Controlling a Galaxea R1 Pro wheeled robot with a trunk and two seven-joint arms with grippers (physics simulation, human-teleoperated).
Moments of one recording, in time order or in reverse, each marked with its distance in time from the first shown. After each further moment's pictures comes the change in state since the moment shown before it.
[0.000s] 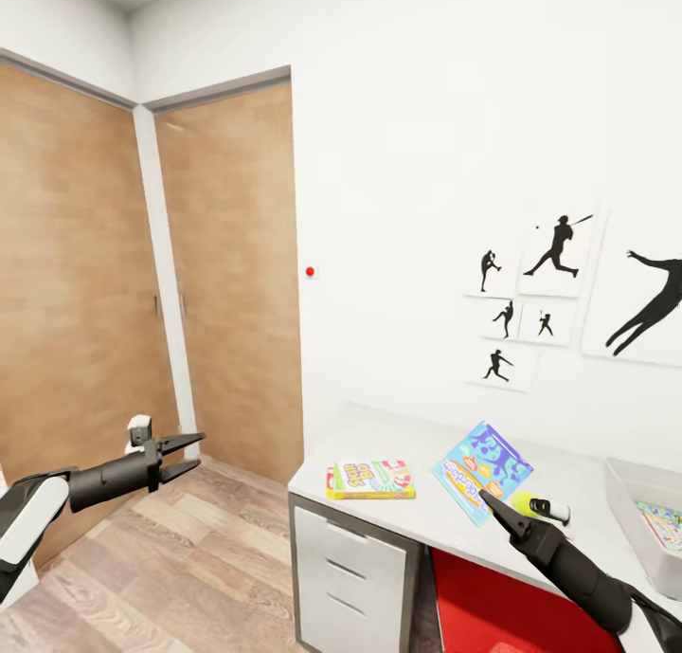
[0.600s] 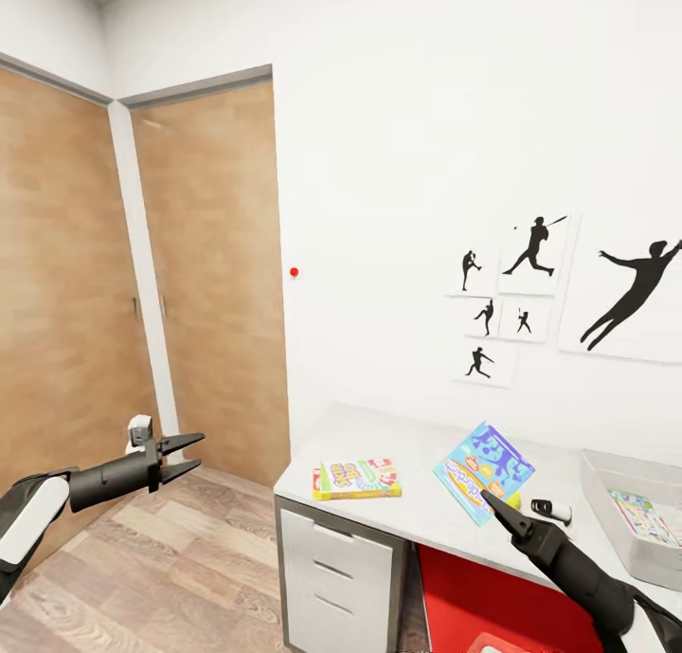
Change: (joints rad) left arm 0.000 -0.001 0.000 0.000 0.000 0.000 0.000; right arm 0.000 0.001 -0.011 0.001 0.000 0.018 -0.002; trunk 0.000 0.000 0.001
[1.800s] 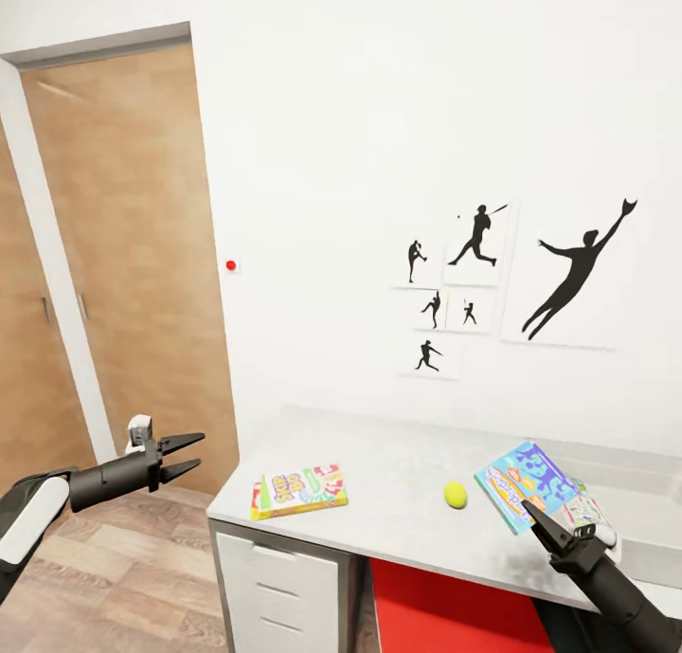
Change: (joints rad) left arm 0.000 0.000 -0.001 0.000 0.000 -0.007 0.000; right arm 0.000 0.001 -0.204 0.124 0.001 0.085 -0.031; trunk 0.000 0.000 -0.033
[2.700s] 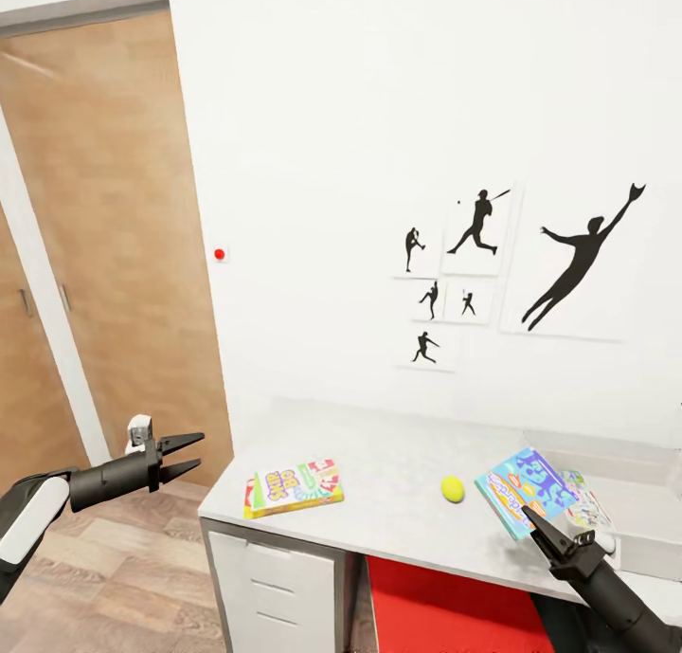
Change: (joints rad) left arm 0.000 0.000 0.000 0.000 0.000 0.001 -0.001; right arm 0.000 -0.001 -0.003 0.042 -0.002 0.002 0.001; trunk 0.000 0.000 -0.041
